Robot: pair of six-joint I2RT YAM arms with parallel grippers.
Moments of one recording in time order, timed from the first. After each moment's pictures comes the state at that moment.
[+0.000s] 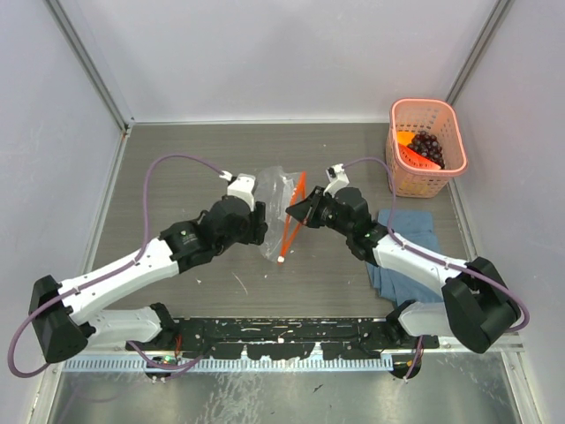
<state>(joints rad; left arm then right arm) -0.90 1.14 0.96 -0.44 -0.34 -0.50 0.61 1.27 0.64 0.36 -0.18 0.80</state>
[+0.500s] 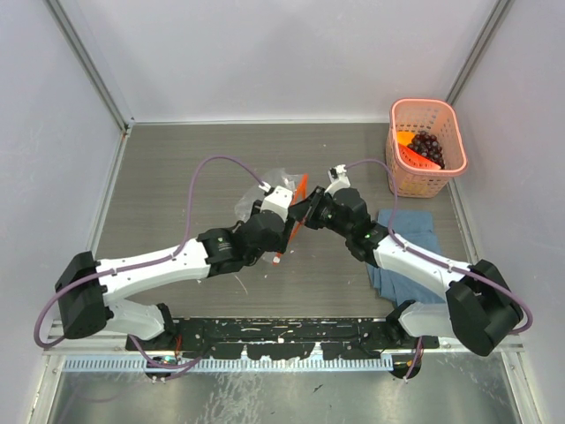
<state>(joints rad) -1.10 1.32 0.99 -0.28 -0.53 -0.38 0.64 1.26 0.65 0.31 -0.13 0.91</state>
